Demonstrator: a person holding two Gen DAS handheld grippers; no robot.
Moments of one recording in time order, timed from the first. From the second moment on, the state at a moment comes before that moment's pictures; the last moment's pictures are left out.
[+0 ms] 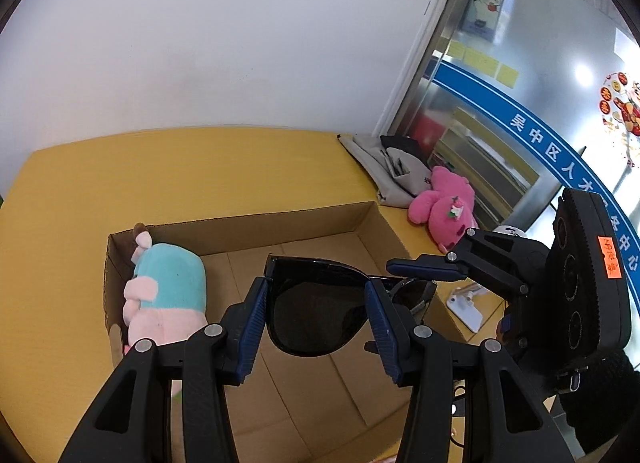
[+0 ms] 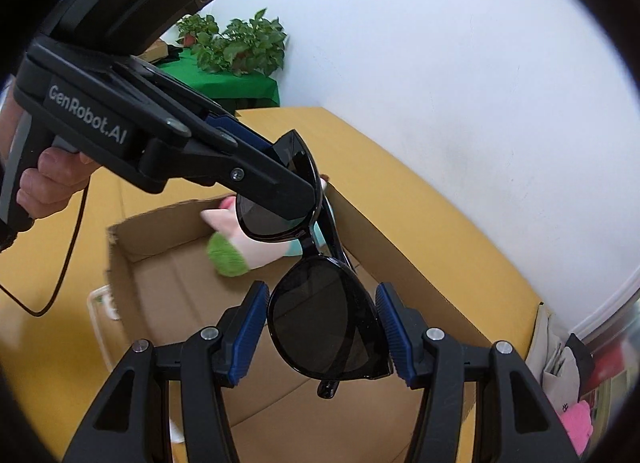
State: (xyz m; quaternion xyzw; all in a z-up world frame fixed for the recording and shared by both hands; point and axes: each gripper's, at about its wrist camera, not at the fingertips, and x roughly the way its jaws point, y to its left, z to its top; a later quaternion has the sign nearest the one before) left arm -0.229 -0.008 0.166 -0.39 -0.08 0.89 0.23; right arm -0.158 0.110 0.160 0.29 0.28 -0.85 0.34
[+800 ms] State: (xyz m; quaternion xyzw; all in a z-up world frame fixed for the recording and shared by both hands) left arm -0.365 0.006 0.032 -0.53 -0.09 0.84 0.13; right arm -0.294 0.102 0.012 0.38 0.26 -0.82 0.35
